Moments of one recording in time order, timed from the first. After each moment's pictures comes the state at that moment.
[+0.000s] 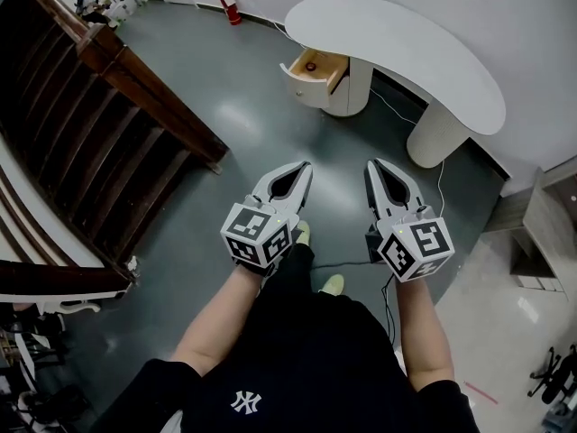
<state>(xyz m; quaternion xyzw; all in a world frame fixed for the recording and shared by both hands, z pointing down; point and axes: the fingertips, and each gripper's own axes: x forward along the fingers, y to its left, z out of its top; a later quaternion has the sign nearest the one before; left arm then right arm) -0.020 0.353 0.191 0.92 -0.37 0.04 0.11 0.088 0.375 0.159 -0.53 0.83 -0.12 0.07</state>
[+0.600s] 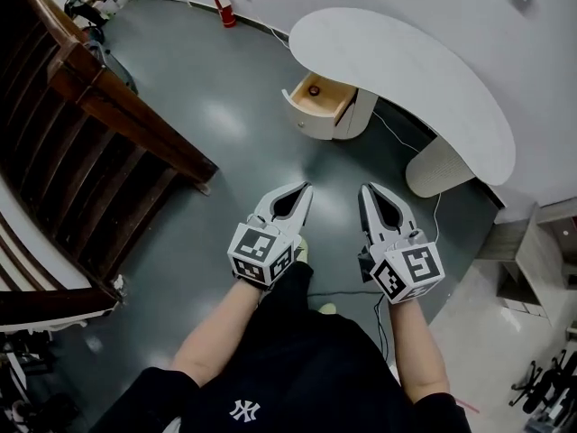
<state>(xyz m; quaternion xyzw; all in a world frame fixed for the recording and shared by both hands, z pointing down) -0.045 0.182 0.232 0.92 -0.37 0.05 0.12 0.049 0.206 0.185 -0.53 0.84 -0.13 0.04</state>
